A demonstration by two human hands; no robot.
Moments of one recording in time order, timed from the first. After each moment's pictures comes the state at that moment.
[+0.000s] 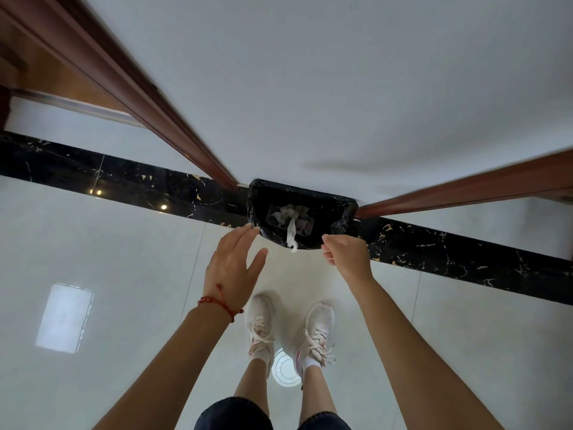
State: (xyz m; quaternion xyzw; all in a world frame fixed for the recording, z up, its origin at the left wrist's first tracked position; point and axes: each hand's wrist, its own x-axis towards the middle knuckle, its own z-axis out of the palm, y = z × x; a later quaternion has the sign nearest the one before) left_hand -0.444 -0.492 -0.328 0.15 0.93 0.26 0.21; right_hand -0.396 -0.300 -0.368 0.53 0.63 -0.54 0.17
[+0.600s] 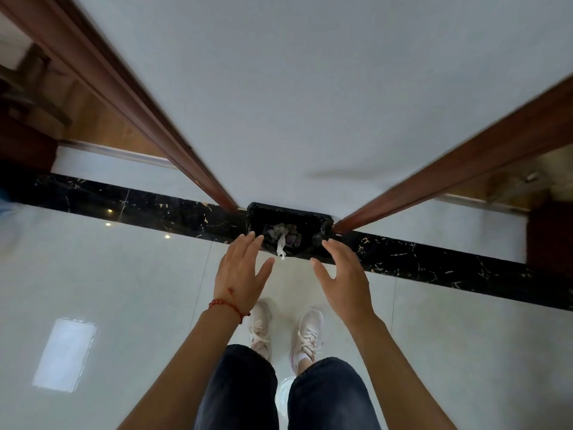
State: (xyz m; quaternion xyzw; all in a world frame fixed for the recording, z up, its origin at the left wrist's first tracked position) left_hand -0.408 -0.471 -0.197 0.17 0.93 0.21 0.24; right_hand -0.325 -0.306 -0.201 0.27 0.88 -0.38 0.06
